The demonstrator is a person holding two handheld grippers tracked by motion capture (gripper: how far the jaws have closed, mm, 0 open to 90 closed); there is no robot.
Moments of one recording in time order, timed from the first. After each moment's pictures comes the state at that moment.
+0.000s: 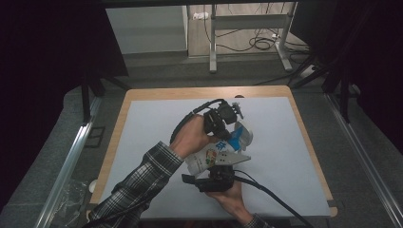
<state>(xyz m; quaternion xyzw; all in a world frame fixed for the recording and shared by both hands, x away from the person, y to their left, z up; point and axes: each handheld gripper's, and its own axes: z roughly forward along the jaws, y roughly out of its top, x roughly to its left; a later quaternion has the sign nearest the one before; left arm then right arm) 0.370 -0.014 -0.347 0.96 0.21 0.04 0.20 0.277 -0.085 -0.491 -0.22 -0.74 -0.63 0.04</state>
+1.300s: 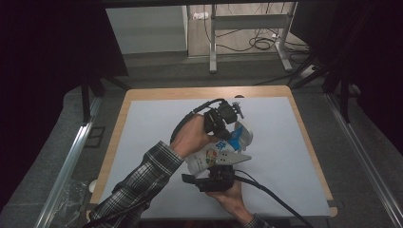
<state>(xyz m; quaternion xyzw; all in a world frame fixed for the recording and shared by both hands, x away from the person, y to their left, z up) 0.371 -0.014 -0.347 0.96 0.20 0.04 0.20 0.278 -0.085 -0.490 -0.21 -0.74 -0.64 0.04</state>
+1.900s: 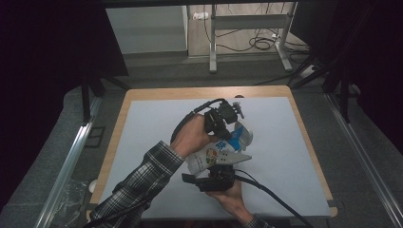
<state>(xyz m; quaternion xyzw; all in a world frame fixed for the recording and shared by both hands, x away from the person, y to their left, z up) 0.371 -0.015 -0.347 0.96 0.21 0.04 0.20 0.278 -0.086 -0.489 -0.22 -0.73 -0.64 0.05</state>
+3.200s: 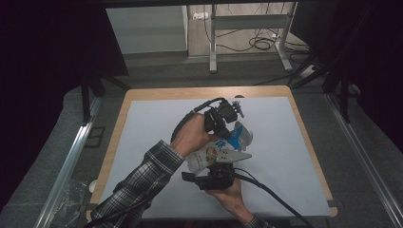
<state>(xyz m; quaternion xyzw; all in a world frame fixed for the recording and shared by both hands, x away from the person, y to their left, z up) 0.374 -0.015 -0.347 0.96 0.21 0.04 0.20 0.282 -0.085 -0.487 -0.22 -0.73 -0.65 0.05</state>
